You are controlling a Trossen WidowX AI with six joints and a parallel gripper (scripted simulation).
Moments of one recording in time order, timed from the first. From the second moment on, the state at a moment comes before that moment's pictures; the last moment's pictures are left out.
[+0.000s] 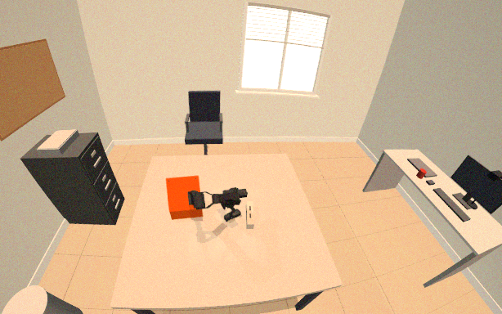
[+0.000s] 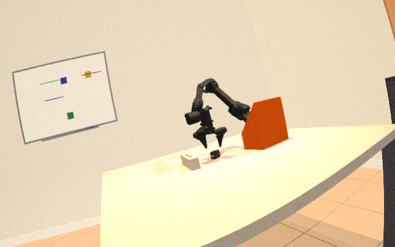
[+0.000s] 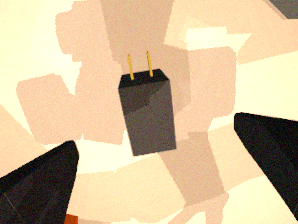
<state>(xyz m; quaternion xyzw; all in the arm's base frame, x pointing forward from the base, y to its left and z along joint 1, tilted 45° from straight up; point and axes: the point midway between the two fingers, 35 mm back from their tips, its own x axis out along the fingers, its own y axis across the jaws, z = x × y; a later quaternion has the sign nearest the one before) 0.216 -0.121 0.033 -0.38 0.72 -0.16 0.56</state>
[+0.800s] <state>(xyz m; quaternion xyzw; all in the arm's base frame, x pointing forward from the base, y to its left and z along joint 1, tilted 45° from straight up) 0.216 -0.148 0.007 -0.38 0.72 -0.16 0.56</state>
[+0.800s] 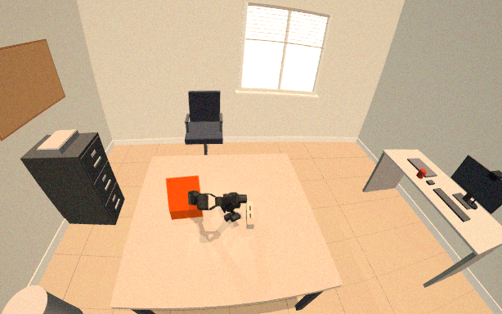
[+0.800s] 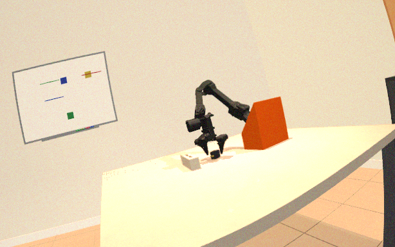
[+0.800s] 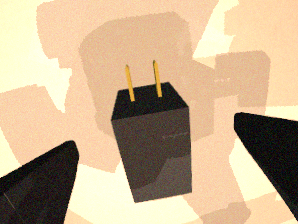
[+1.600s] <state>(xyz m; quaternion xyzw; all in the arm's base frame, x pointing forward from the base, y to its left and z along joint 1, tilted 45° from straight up) 0.214 -0.155 -0.001 -0.38 0.72 -0.16 0.56</state>
